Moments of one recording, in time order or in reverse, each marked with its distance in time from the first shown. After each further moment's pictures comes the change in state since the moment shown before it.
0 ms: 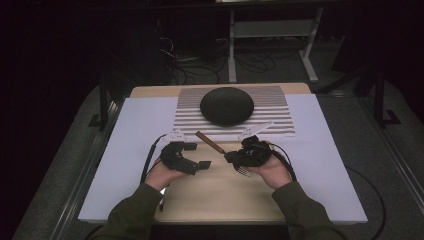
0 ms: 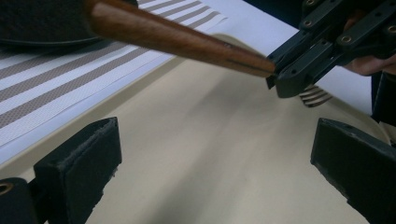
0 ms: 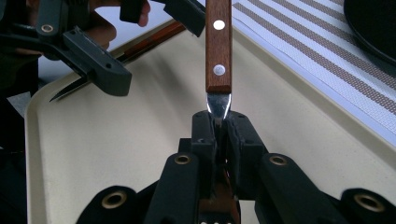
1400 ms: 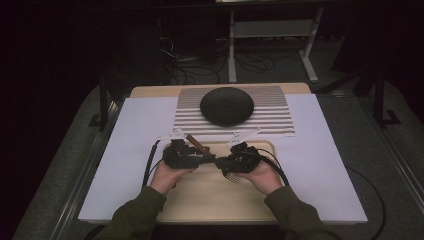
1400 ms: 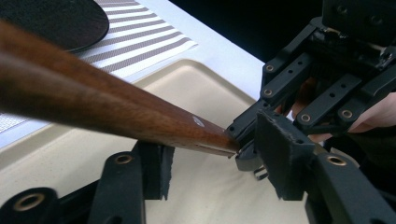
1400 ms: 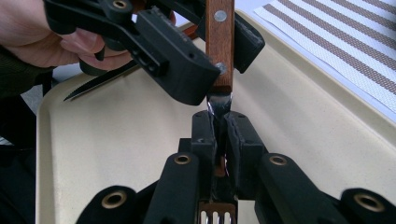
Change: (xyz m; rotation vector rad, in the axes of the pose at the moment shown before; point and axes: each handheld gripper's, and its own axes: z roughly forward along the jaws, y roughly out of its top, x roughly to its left) left arm -0.002 0.001 0.001 -0.098 -0.127 -0.098; right arm 0.021 0.001 0.022 -0.003 0.037 -0.049
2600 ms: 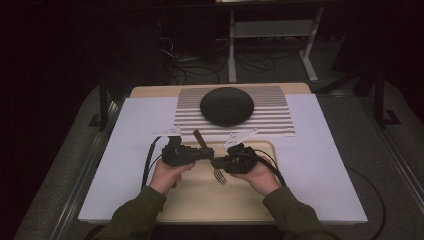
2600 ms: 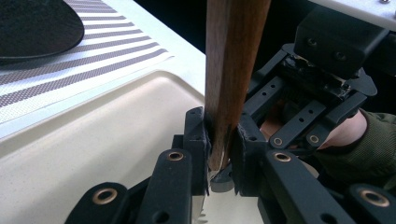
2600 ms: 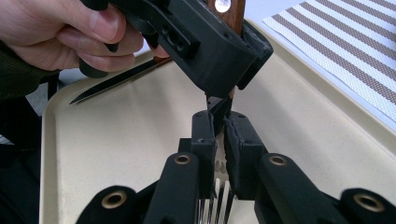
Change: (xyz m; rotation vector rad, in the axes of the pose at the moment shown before) left arm 0.001 0.005 -0.005 -0.042 -0.109 -0.069; right arm 0.007 0.005 0.003 -0.018 0.007 -0.037
